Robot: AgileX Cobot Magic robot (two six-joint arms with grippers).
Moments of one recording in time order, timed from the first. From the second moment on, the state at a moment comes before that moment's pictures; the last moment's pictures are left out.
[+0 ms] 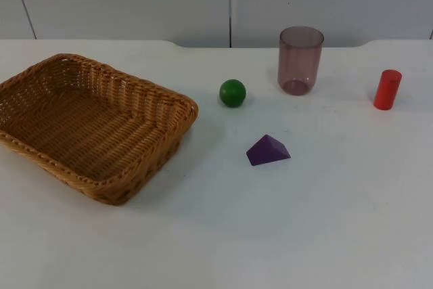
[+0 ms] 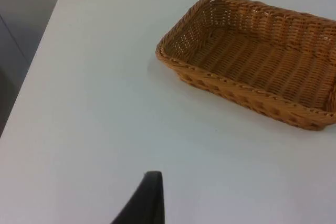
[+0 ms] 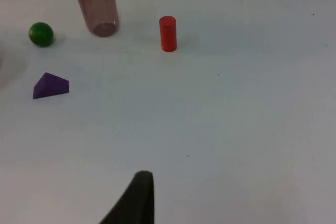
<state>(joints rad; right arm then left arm) 0.05 0.00 -0.52 -0.02 1.09 0.03 -0.02 0.00 -0.50 0.05 1.09 0.00</state>
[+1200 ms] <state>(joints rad) 0.05 0.92 -1.00 -0.12 0.66 0.12 -0.02 1.20 -0.96 -0.01 0.66 -0.15</state>
